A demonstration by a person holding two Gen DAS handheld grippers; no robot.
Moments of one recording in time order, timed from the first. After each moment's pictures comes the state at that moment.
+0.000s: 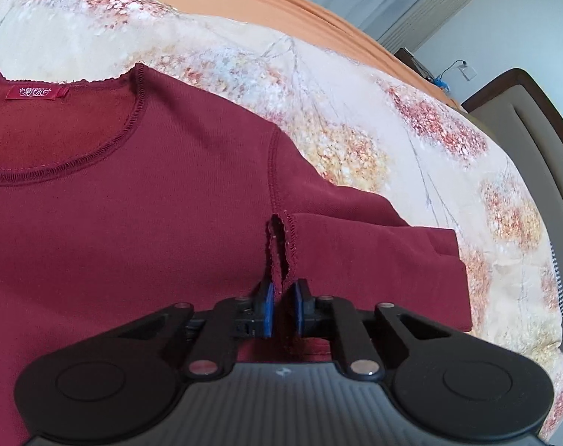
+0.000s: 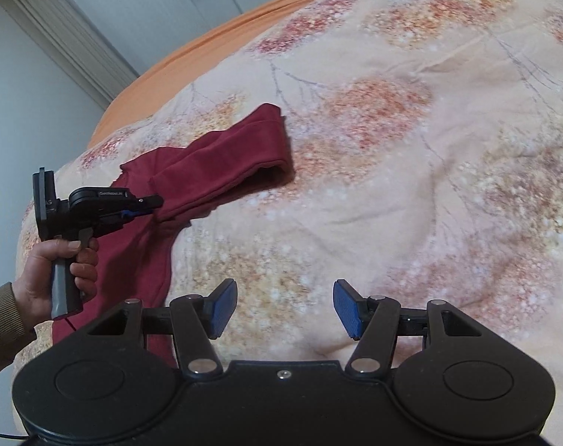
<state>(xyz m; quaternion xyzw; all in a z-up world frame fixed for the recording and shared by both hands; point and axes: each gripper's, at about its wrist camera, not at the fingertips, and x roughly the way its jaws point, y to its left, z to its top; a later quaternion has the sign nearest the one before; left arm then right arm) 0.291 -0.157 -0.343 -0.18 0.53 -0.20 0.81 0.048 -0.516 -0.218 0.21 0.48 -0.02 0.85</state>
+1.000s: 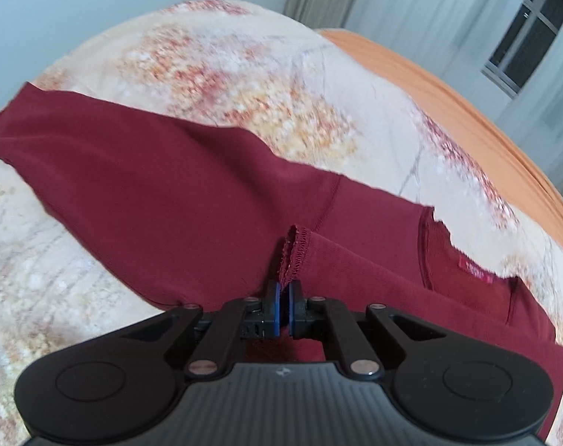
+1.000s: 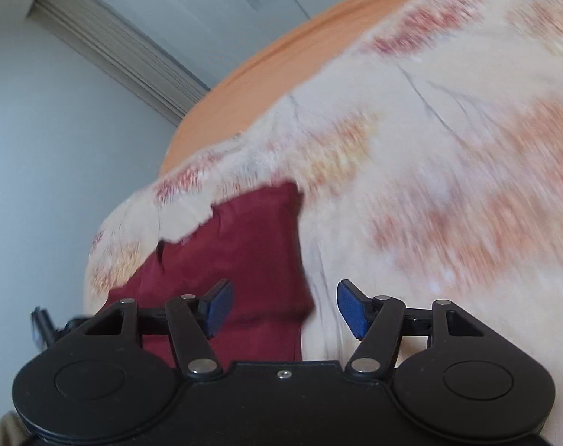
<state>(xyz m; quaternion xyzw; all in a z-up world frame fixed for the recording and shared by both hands) 0.250 0.122 -0.316 -0.21 0.46 0.14 0.85 0.212 -0.437 -0.242 0.27 0.43 0.09 0.86</state>
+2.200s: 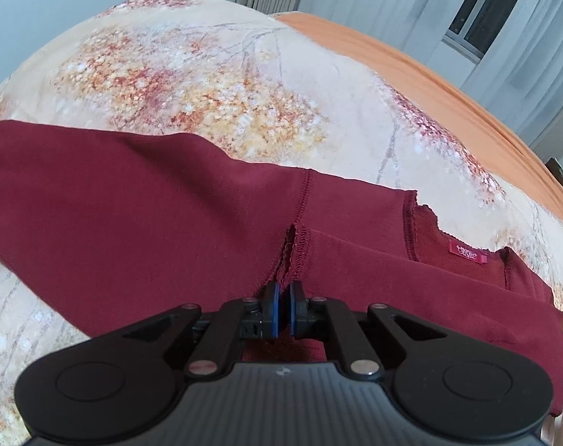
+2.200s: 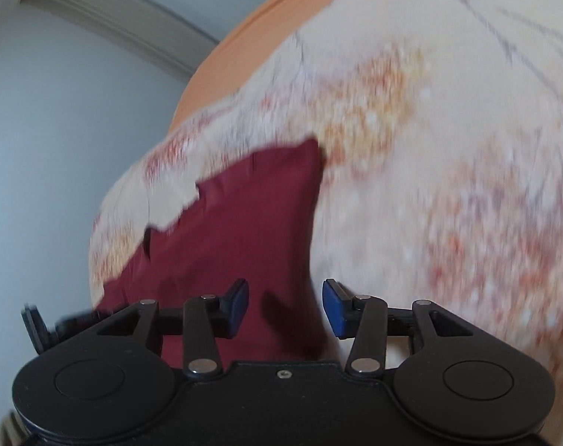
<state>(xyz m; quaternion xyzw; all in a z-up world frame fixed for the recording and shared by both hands) 0.280 0.125 -0.329 -0.18 0.47 0.08 0.86 0.281 -0.425 -0.330 0.30 0.50 0.15 0.80</state>
